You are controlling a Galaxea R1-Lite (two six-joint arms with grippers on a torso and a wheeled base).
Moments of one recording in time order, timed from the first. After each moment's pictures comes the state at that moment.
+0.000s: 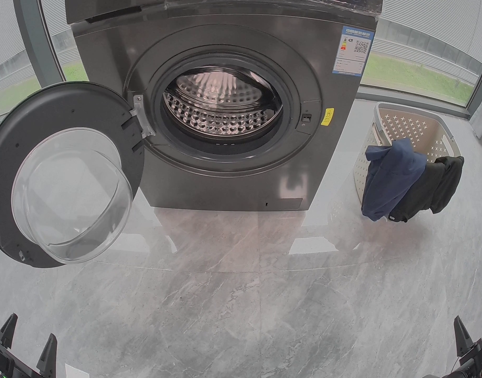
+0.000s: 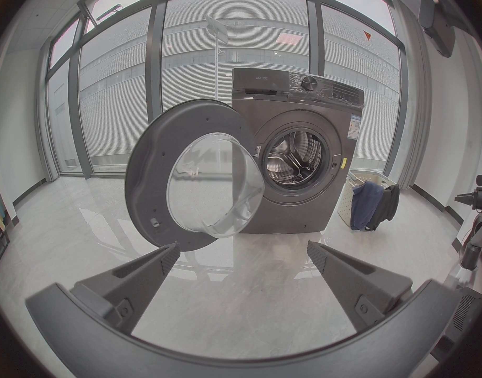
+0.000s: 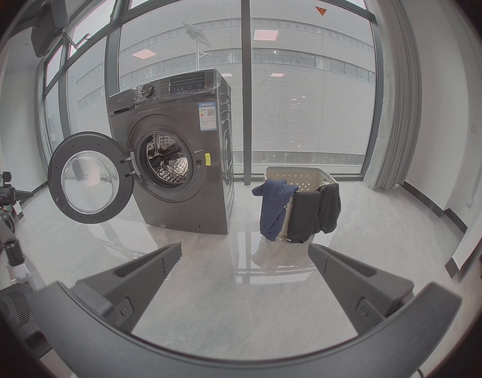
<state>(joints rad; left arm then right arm) -0.01 0.02 -0.02 0.00 0.00 -0.02 0.00 0.01 -0.02 0.00 0.02 -0.01</state>
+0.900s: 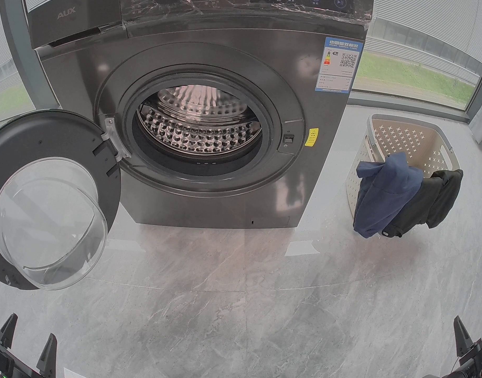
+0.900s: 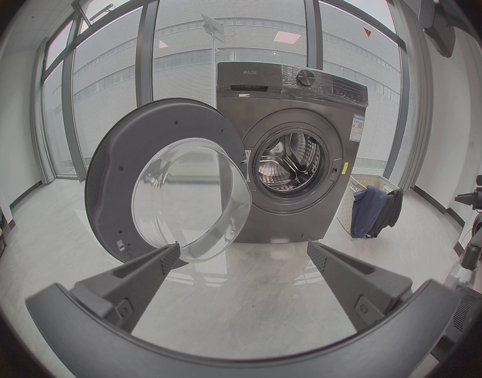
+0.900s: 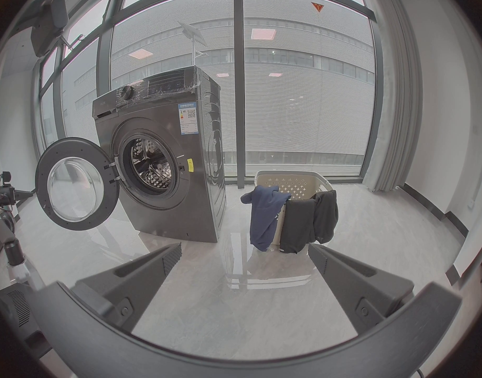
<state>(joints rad) -0.01 0.02 -0.02 0.00 0.00 -0.02 0.00 0.01 -0.02 0.00 0.02 -0.01</state>
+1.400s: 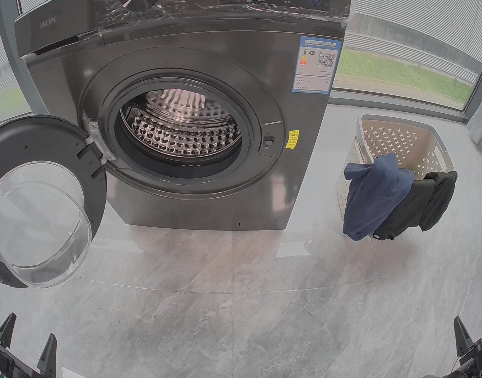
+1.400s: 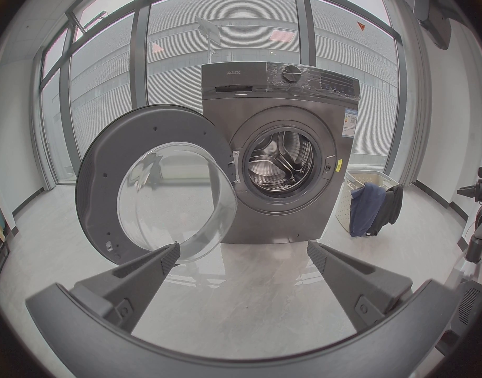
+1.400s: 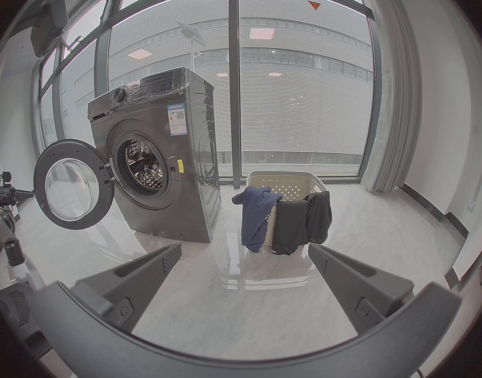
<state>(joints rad) 0.00 0.02 -0.02 0.00 0.00 0.01 0.00 0.01 -0.02 0.00 0.02 -0.01</state>
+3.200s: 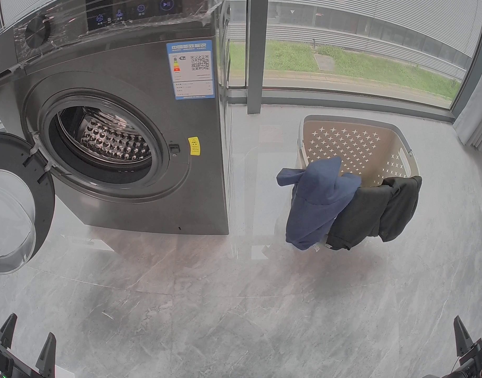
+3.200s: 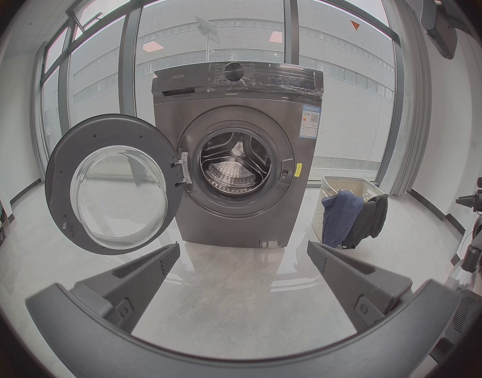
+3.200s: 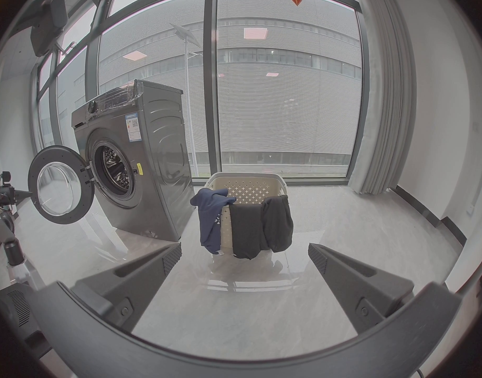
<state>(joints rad) 0.00 0.02 -0.02 0.00 0.01 -0.03 0.00 0.01 -0.02 0.00 0.02 -0.01</state>
